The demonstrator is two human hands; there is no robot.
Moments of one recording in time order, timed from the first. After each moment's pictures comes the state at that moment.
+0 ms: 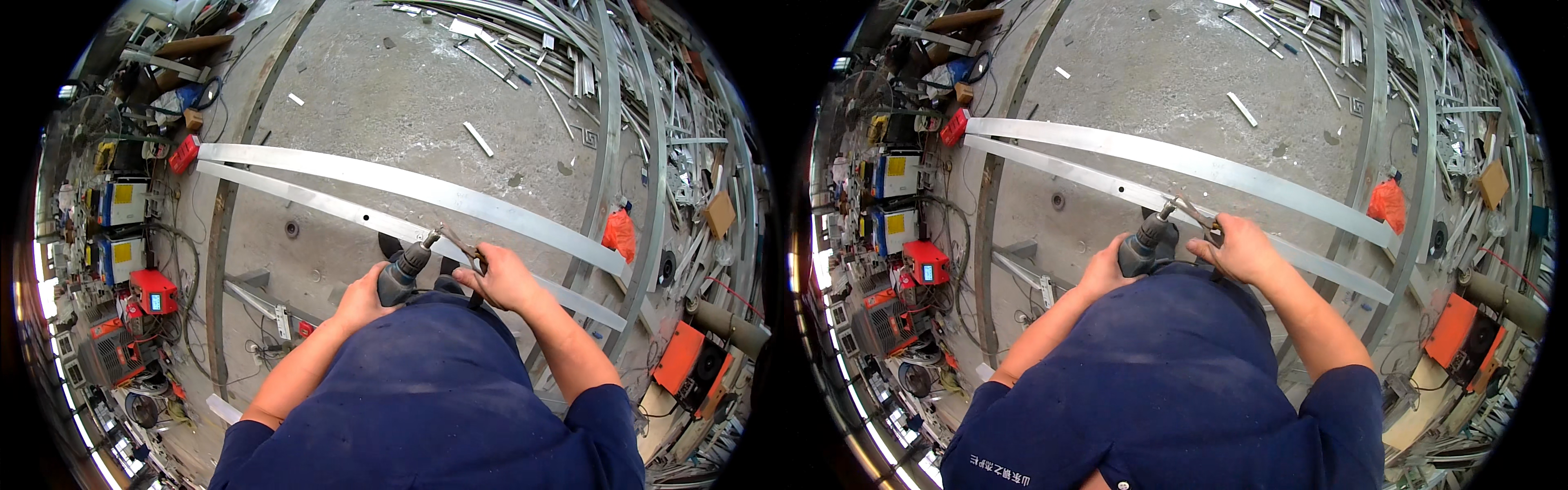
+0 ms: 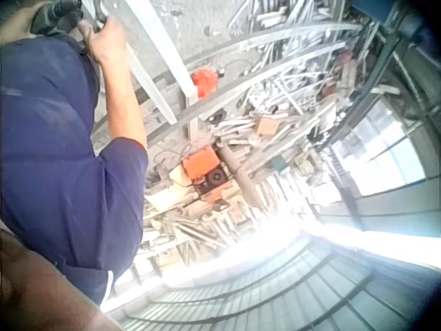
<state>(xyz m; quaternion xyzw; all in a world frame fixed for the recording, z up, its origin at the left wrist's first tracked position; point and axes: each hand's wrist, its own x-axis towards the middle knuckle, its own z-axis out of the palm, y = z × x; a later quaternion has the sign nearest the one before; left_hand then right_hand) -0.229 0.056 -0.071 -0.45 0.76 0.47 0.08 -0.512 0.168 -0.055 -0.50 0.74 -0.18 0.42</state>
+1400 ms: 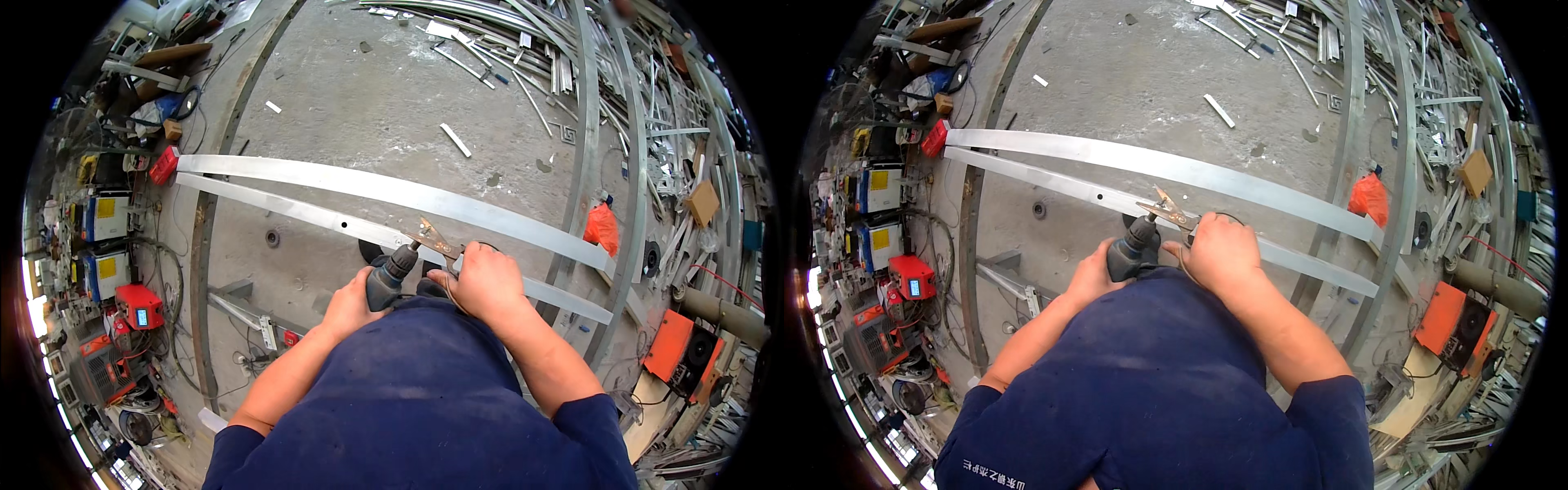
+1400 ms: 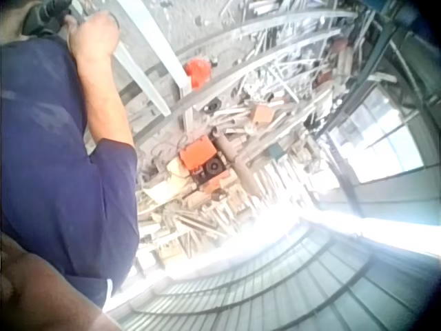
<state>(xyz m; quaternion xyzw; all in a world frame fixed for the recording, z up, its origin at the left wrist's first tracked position) -0.247 0.059 -0.067 -0.44 0.78 0.44 0.11 -0.495 0.152 -0.005 -0.50 0.81 0.04 0.29</state>
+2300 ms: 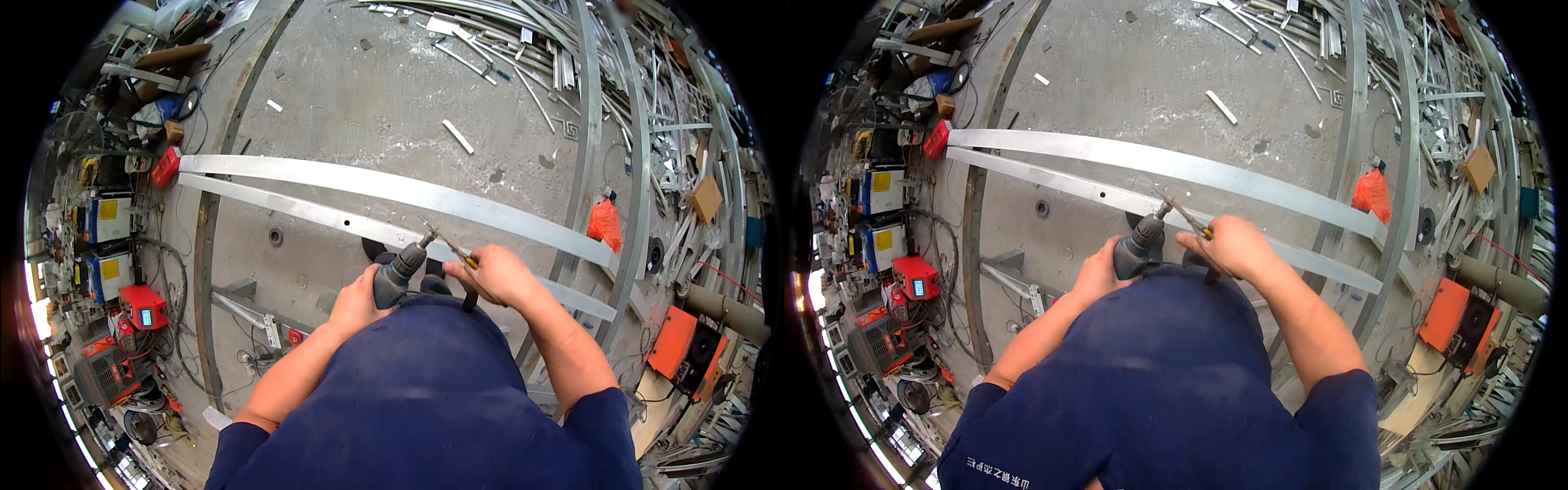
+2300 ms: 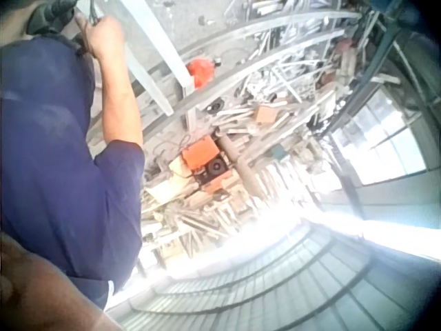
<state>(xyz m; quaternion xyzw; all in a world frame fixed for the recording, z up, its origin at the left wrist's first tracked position) -0.254 0.062 -0.069 -0.43 0.78 0.43 0.10 -0.530 0.152 -0.016 -0.42 0.77 -0.03 0.48</state>
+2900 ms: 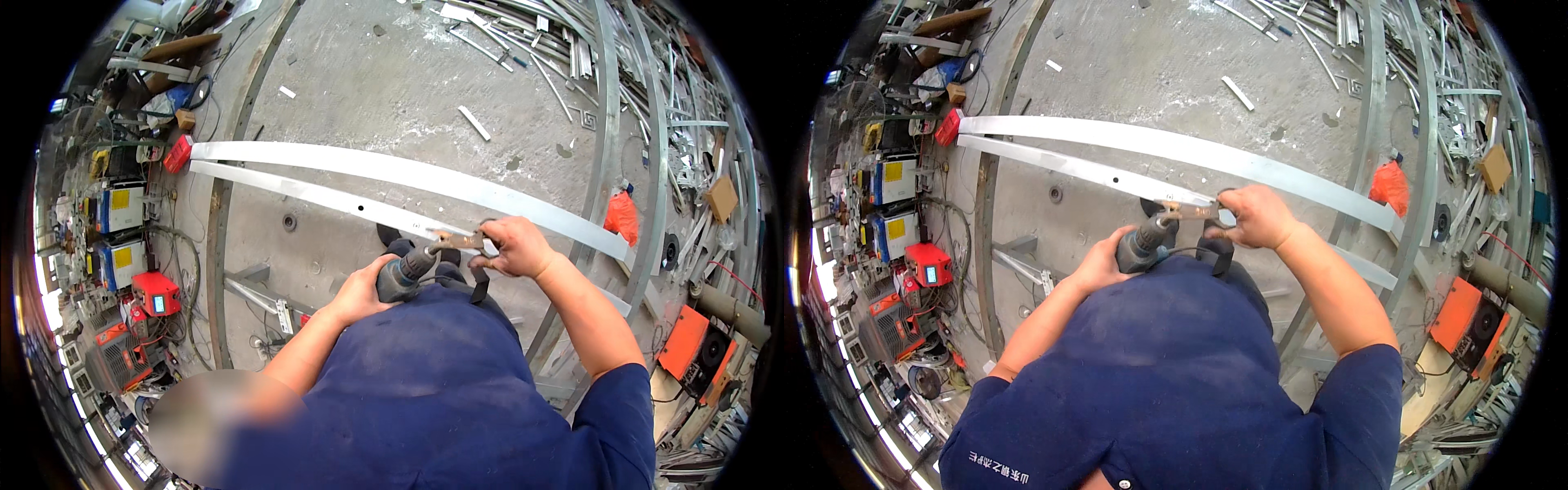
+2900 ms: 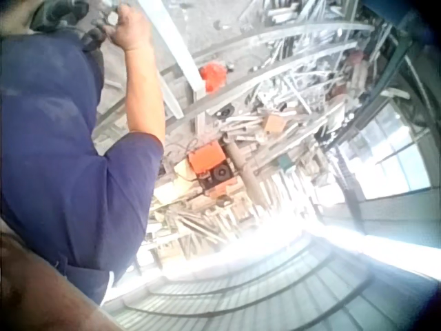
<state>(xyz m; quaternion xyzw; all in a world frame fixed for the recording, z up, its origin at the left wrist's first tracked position) -0.238 0.046 -0.069 -0.37 0.74 0.56 0.08 -0.566 0.165 -0.092 -0.69 0.63 -0.23 0.29</state>
